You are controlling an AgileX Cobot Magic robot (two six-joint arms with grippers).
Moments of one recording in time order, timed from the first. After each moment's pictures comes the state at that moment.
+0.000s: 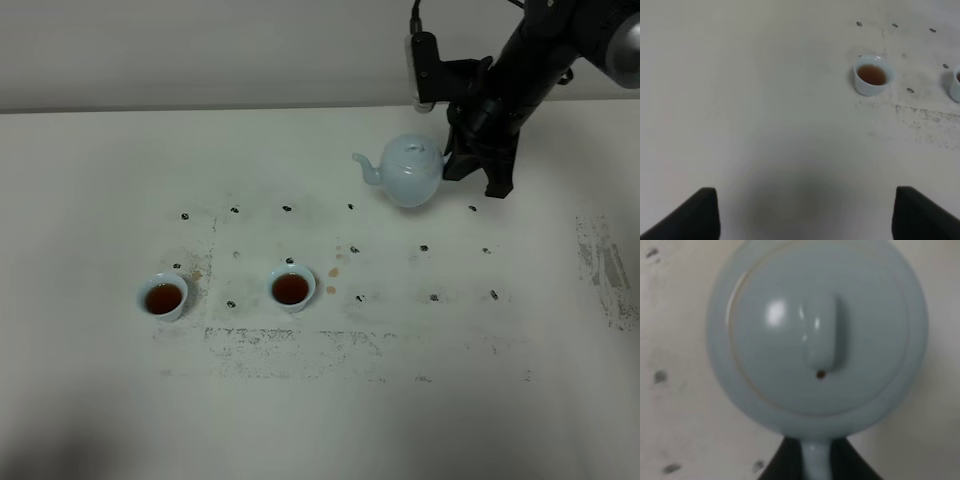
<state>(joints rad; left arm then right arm) 0.10 0.00 -0.46 -0.09 1.06 0.00 0.19 2.20 -1.94 0.26 1.22 -1.44</state>
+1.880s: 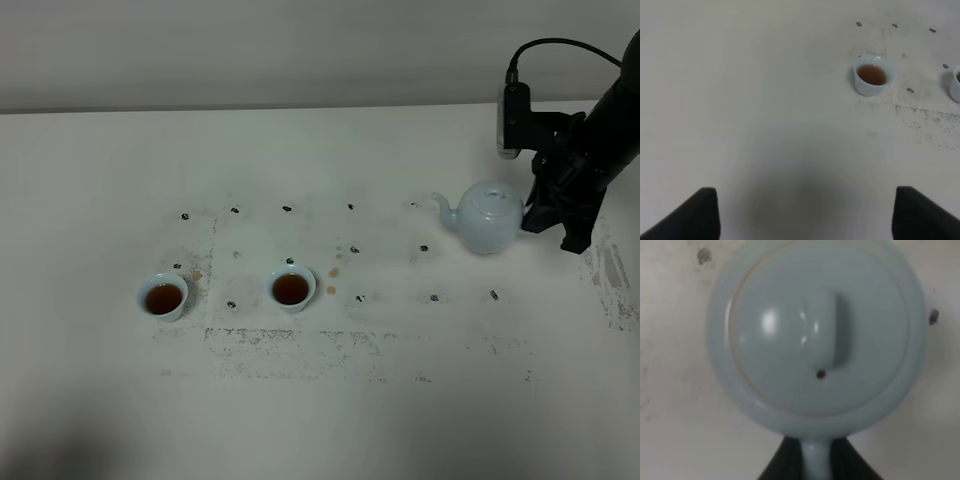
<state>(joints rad) 0.10 0.00 -0.46 -0.09 1.06 0.00 0.04 2.04 -1.52 0.27 1.03 -1.45</state>
